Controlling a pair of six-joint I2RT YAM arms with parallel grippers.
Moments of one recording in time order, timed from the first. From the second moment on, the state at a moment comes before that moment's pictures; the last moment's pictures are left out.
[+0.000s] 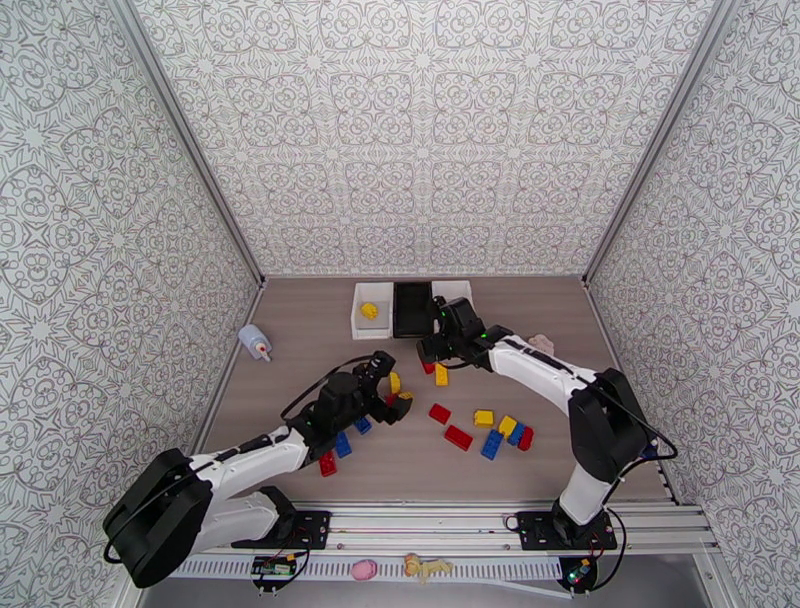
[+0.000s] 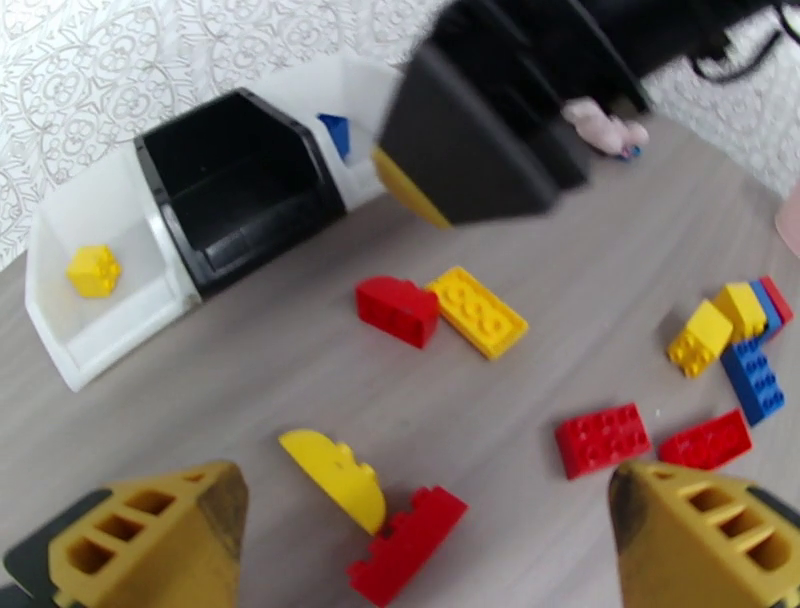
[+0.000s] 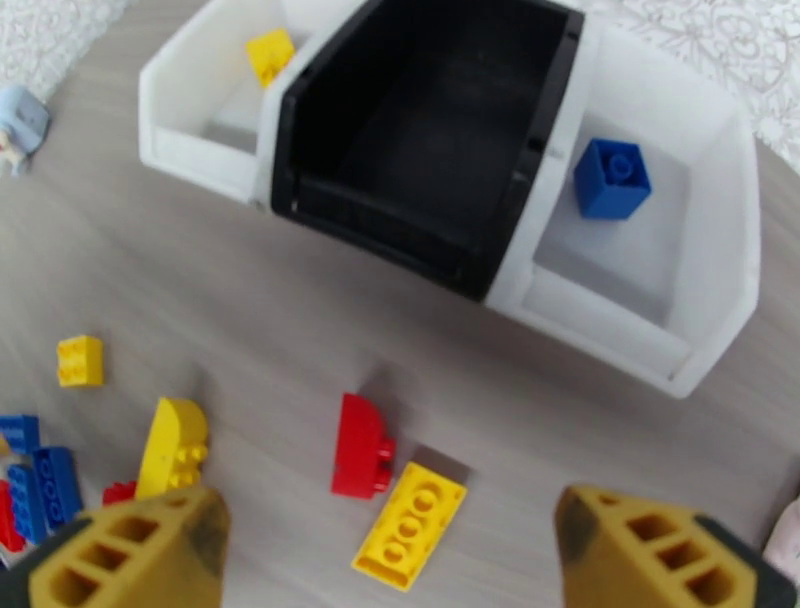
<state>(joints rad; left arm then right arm) -0.71 1.22 0.38 0.45 0.06 -0.01 0.59 1.80 1.33 -0.42 0.01 0.17</state>
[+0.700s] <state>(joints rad) -0.75 1.22 0.30 0.58 0.00 0.04 0.61 2.08 1.58 -0.62 -0.04 0.24</state>
